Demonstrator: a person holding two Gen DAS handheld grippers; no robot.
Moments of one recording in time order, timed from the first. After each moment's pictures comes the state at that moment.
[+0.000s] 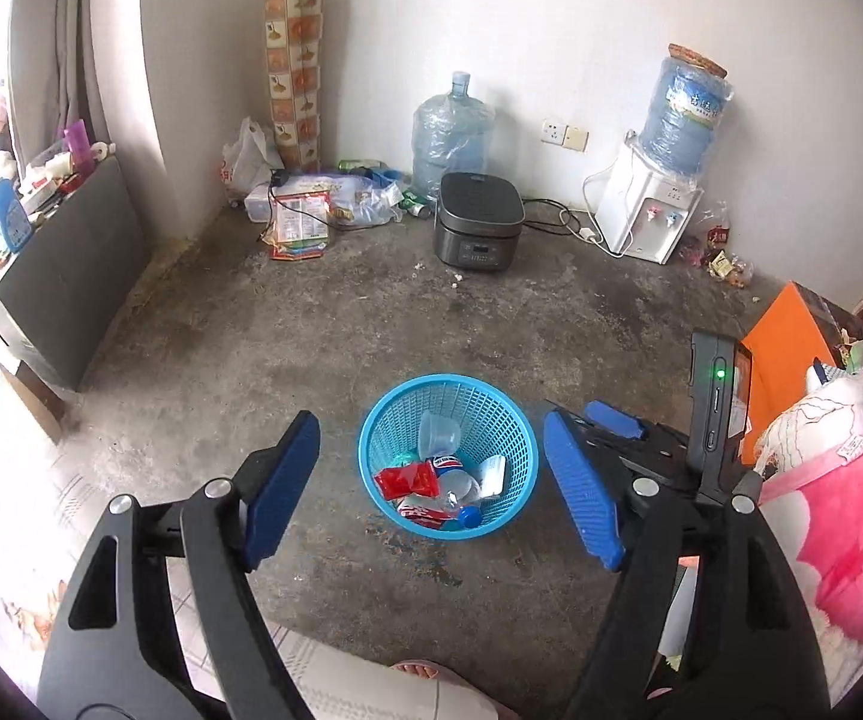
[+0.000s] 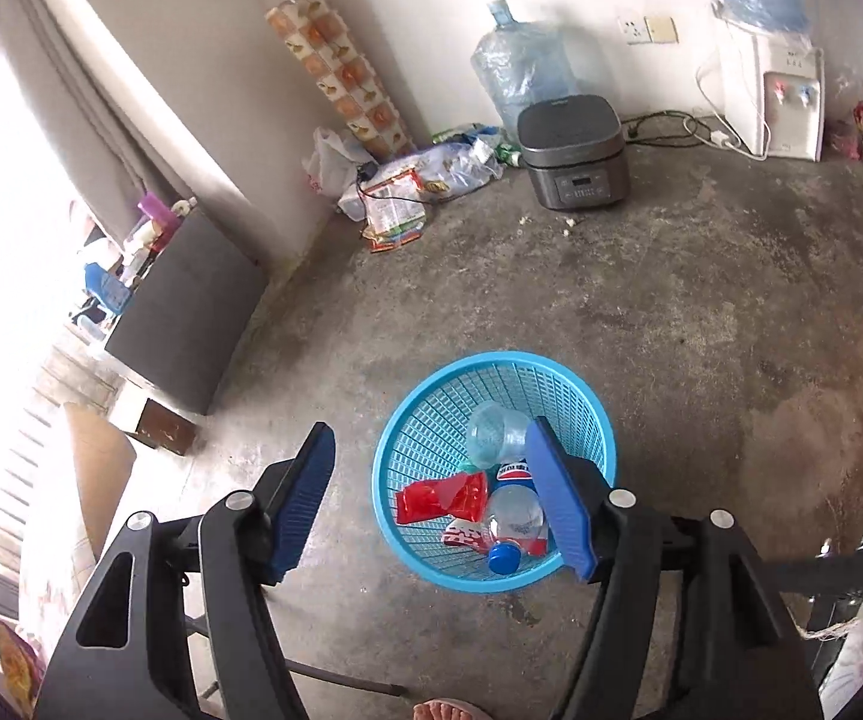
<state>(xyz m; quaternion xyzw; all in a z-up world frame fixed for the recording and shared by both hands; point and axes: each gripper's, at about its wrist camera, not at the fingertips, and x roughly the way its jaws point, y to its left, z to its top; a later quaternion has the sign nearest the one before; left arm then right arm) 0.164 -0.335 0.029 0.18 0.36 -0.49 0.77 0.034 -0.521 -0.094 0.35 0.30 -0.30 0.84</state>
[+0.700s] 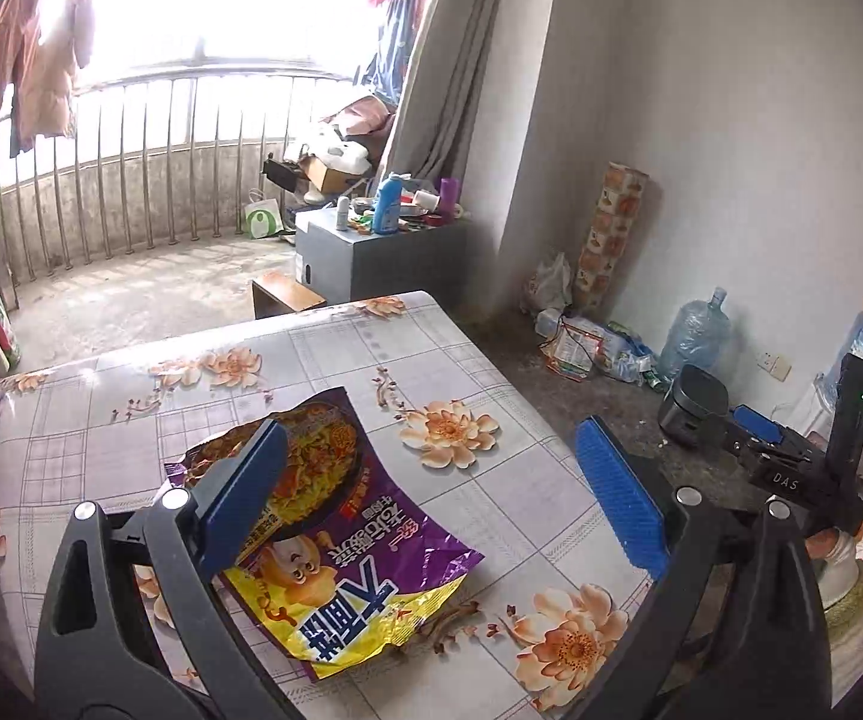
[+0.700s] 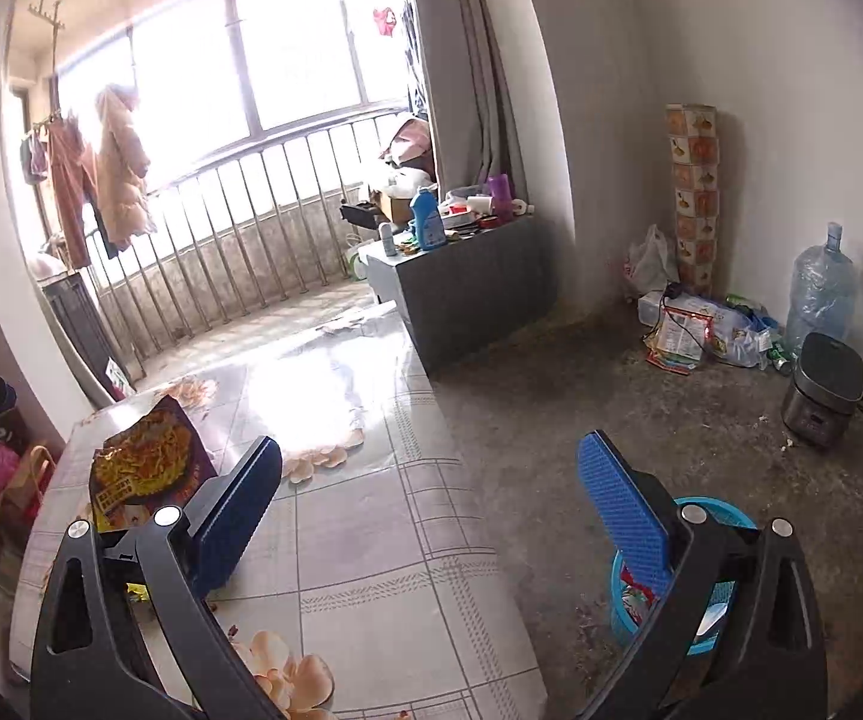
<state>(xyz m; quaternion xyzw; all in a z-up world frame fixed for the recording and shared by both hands) 0.109 0.066 0.105 -0.03 0.28 -0.19 0.94 0.075 -0.287 0.070 0.13 0.26 0.00 0.96</state>
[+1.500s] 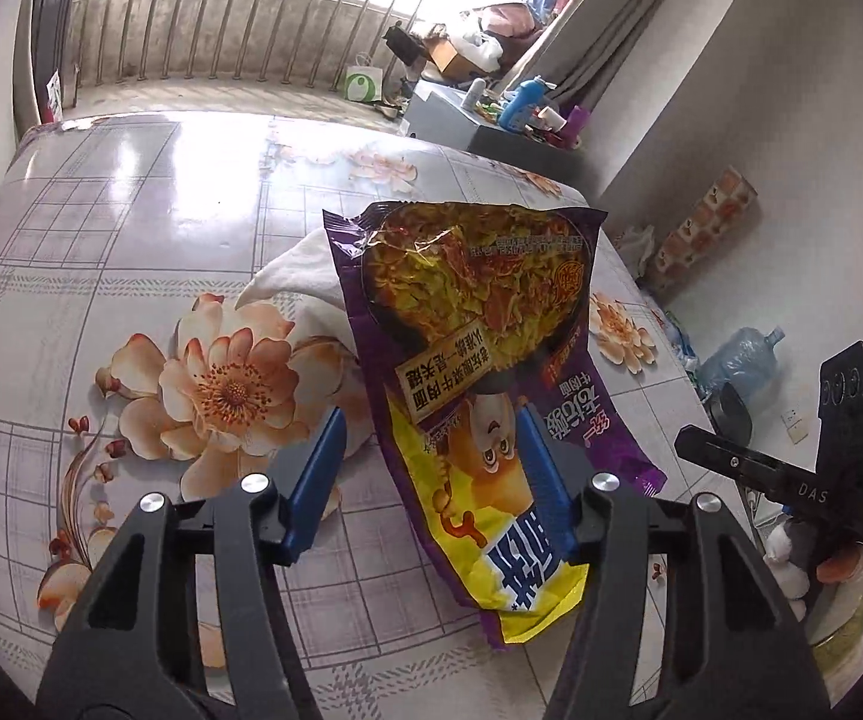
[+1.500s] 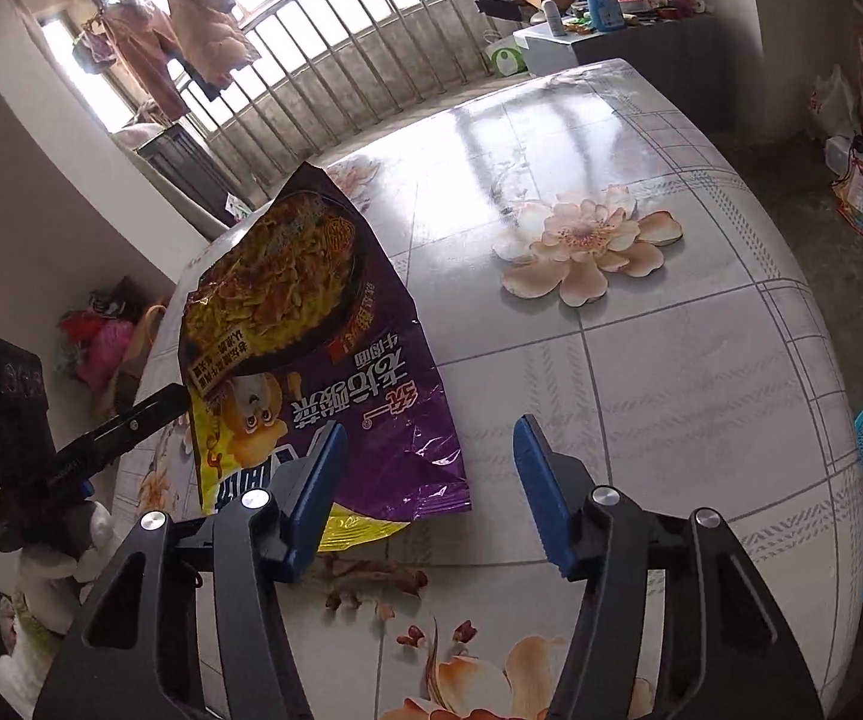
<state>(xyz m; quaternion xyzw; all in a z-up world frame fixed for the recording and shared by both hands) 0.164 0.166 -0.040 -0.17 0.41 -0.13 0.89 0.172 -0.146 -0.019 0.16 0.47 0.19 0.85</state>
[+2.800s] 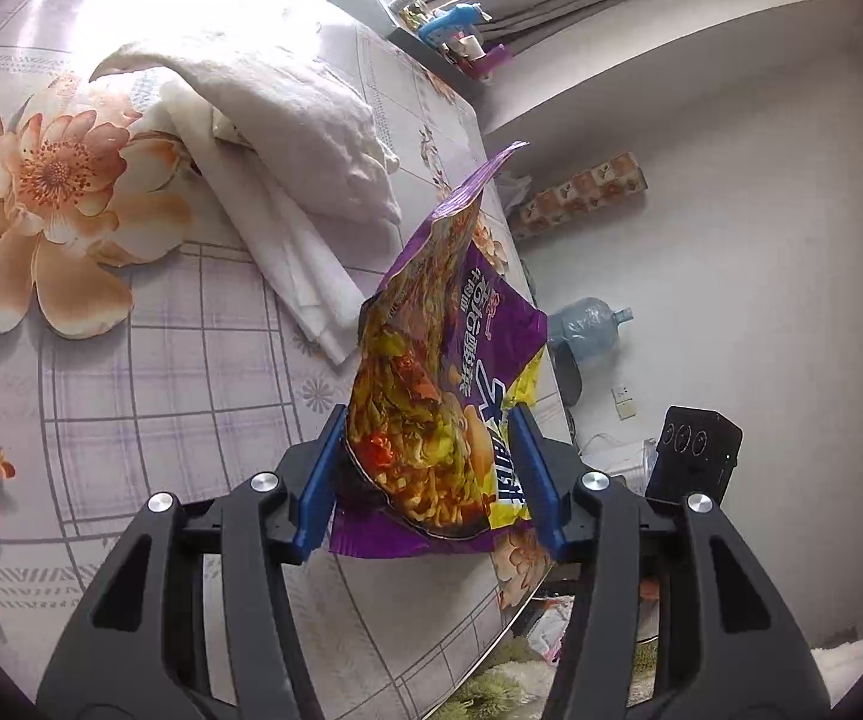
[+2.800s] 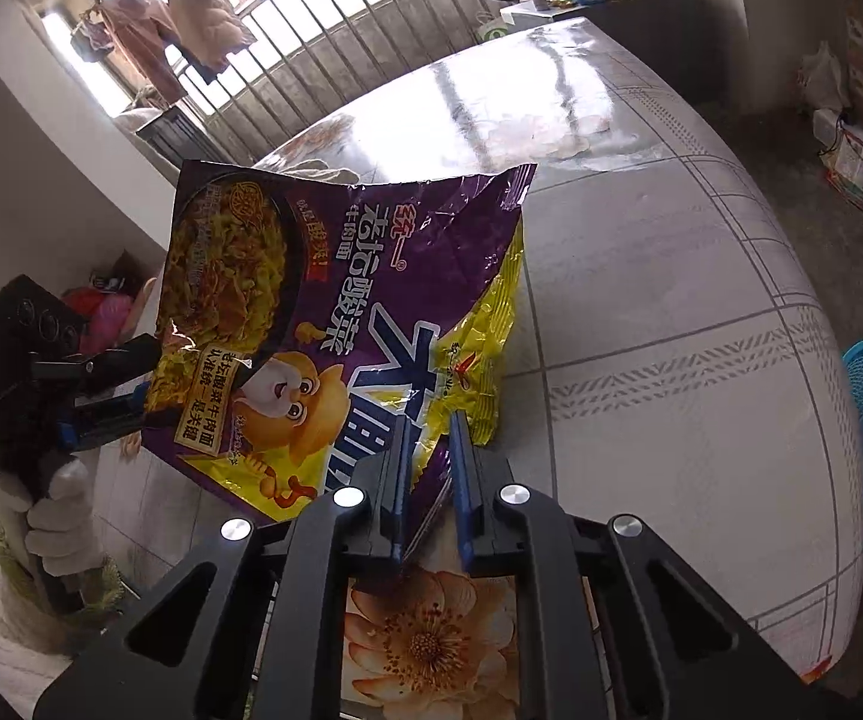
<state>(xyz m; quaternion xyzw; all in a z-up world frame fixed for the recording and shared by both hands) 0.135 0.136 -0.067 -0.32 0.47 -0.30 0.77 0.116 -0.185 -0.051 0.16 0.48 0.19 0.84</state>
